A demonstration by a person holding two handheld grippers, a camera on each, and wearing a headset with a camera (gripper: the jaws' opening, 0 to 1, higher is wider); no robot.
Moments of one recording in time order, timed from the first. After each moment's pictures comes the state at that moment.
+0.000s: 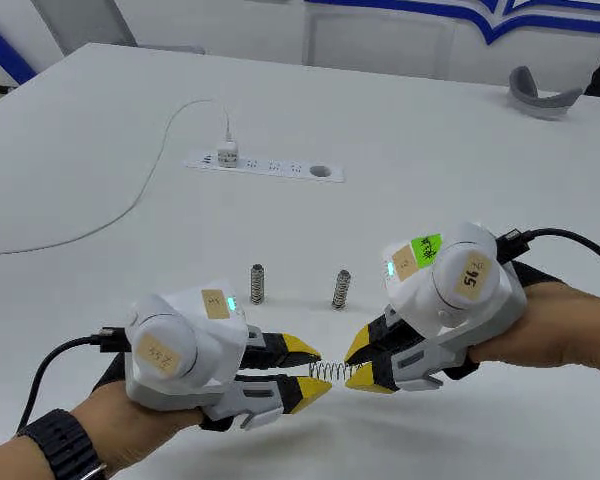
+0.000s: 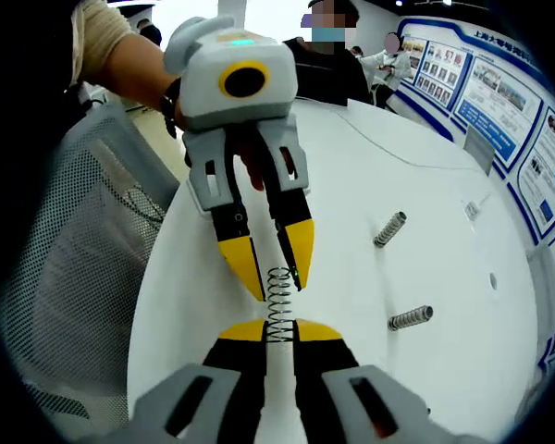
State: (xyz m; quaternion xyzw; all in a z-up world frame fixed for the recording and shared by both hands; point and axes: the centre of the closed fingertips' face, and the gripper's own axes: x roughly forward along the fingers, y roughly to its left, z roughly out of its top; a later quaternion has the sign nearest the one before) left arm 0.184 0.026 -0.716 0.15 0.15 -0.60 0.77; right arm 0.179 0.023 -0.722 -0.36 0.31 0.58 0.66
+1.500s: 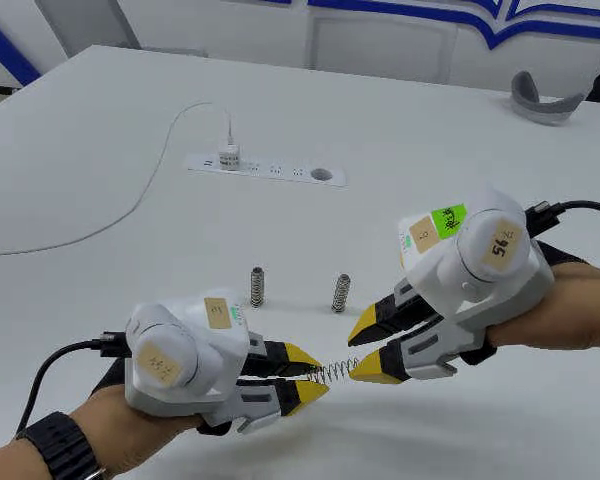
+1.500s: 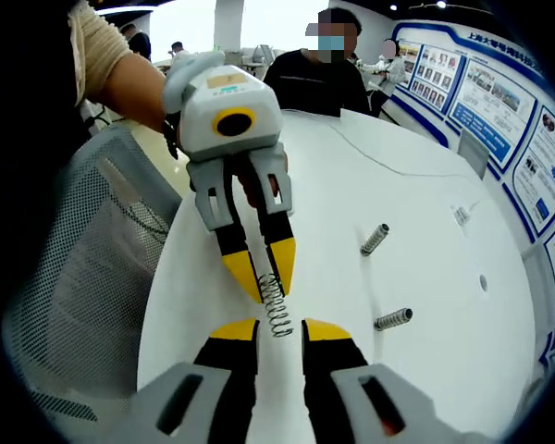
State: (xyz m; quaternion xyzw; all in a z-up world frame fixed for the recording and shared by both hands) left arm 0.185 0.027 -0.714 0.16 0.14 -0.60 0.77; right arm 0.185 0.016 -0.700 -0.34 0.31 0.58 0.67
